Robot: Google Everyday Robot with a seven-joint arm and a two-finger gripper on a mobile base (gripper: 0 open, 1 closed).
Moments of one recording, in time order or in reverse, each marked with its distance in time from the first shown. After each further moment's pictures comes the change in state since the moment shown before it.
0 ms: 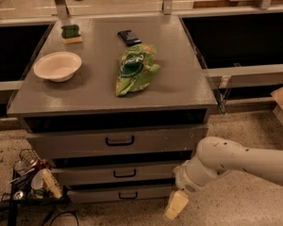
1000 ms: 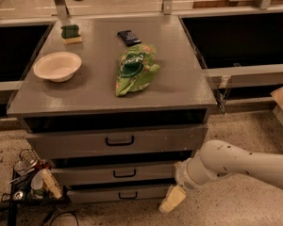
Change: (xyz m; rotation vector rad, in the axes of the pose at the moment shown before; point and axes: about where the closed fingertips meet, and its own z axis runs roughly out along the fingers) arm -0.010 -0.025 0.007 0.081 -0.100 0.043
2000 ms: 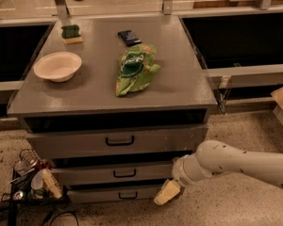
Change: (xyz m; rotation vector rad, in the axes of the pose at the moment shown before) arm -0.014 -0.023 0.015 0.058 -0.050 0.042
